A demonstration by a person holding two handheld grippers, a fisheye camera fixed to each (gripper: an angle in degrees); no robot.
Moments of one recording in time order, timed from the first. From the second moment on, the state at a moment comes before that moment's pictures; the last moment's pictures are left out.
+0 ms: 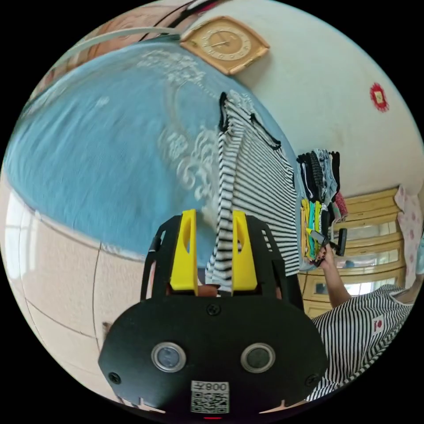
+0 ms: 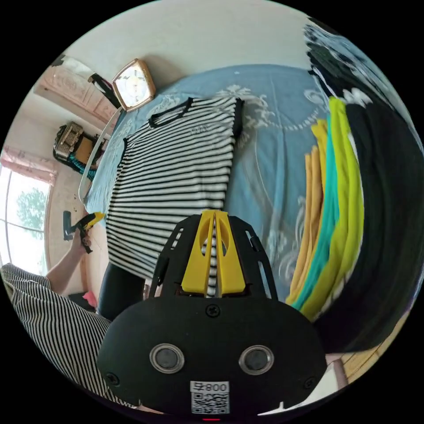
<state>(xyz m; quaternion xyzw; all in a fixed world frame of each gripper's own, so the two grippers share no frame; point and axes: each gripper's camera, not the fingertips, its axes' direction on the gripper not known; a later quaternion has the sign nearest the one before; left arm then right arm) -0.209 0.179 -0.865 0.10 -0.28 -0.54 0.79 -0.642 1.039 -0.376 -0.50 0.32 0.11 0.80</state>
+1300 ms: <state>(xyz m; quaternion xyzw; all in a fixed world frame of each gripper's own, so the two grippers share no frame) 0.004 0.376 -0.857 0.25 -0.04 -0.60 0.76 -0.663 1.204 -0.685 -0.42 0.23 0.38 0.79</state>
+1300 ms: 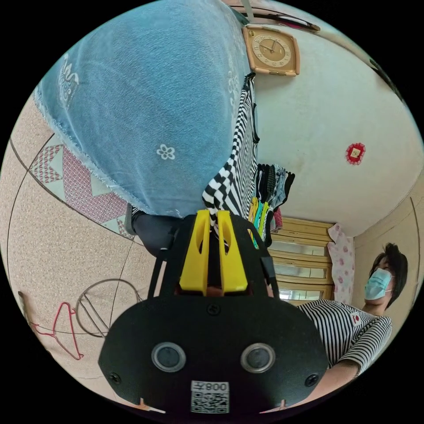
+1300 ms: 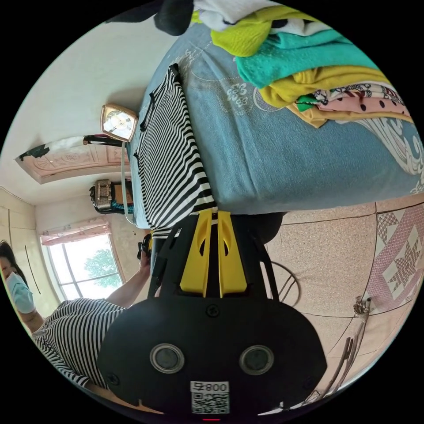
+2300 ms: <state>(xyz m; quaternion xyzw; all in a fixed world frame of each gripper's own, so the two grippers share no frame) 0.179 0.348 -0.903 0.34 0.04 -0.51 0.79 -0.731 1.169 -0.834 -0.31 0.09 0.33 0.89</state>
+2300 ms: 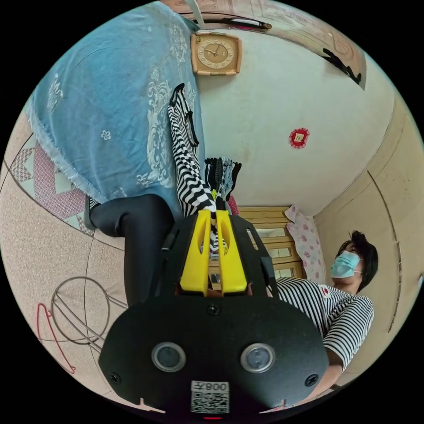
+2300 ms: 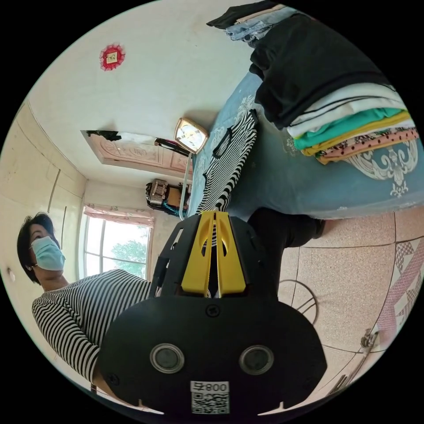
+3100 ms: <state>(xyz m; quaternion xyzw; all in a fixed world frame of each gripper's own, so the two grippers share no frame) 0.092 0.276 -0.919 0.37 0.04 -0.50 0.78 -0.655 1.122 -0.766 -0.30 0.11 0.32 0.89</state>
